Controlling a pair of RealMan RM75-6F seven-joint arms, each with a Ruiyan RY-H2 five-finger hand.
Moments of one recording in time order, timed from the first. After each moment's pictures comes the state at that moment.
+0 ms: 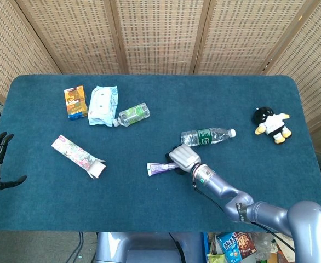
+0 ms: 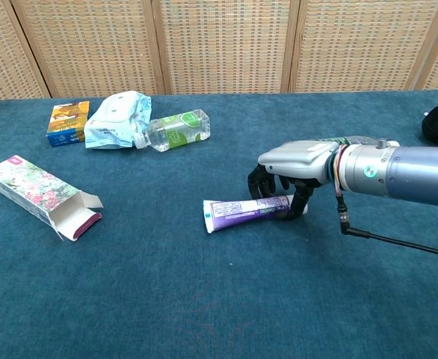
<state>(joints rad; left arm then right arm) -0.18 -1.01 -0.12 -1.79 1.31 1.36 0.07 0.92 -1.67 0.14 -1.15 -1.36 0.63 -0.07</state>
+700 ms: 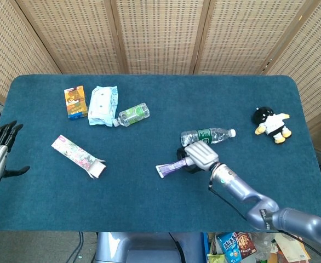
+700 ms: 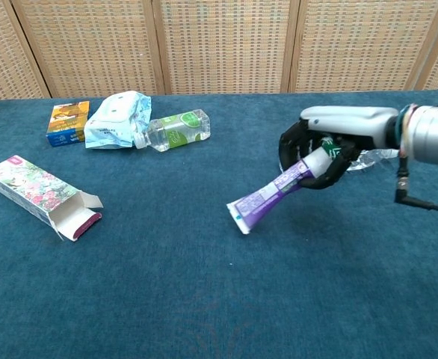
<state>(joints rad) -0.29 -0.98 -0.14 -1.68 1.35 1.23 0.04 0.83 -1.43 0.12 -1.39 -1.43 0.79 0.21</state>
